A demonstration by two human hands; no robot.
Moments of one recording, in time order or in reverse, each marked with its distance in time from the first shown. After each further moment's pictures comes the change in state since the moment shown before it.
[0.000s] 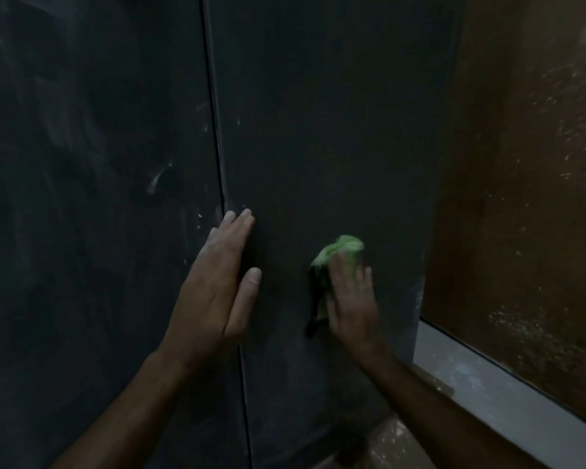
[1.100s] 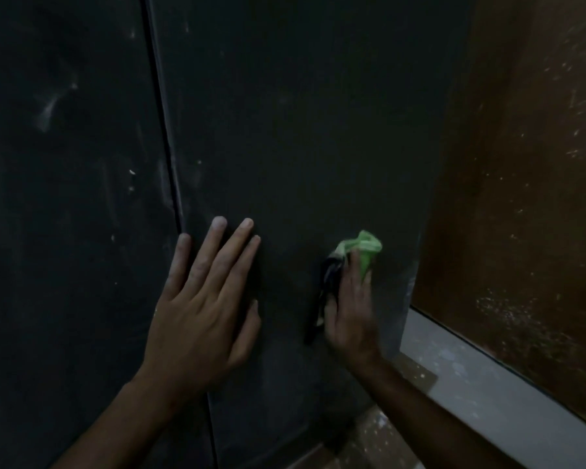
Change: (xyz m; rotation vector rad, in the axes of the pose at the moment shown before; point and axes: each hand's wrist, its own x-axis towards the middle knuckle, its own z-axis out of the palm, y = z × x) left_hand -0.029 -0.019 0.065 0.540 -0.016 0.145; right_hand -0.046 0.043 0.050 0.215 0.014 0.201
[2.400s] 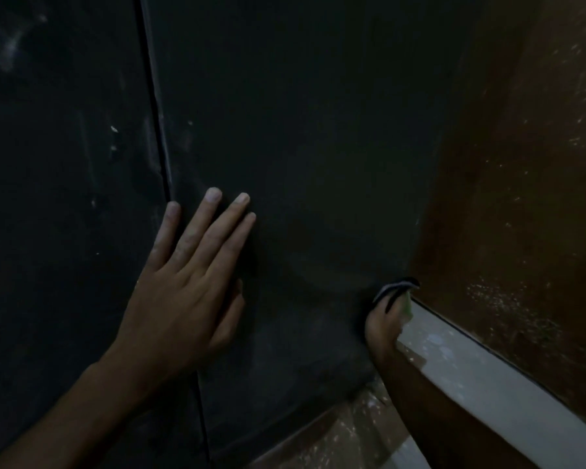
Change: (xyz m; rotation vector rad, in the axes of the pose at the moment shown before) left_hand 0.000 -0.006 -0.012 -0.025 -0.076 0.063; right_hand -0.031 0.096 0.006 0.208 0.053 1.070
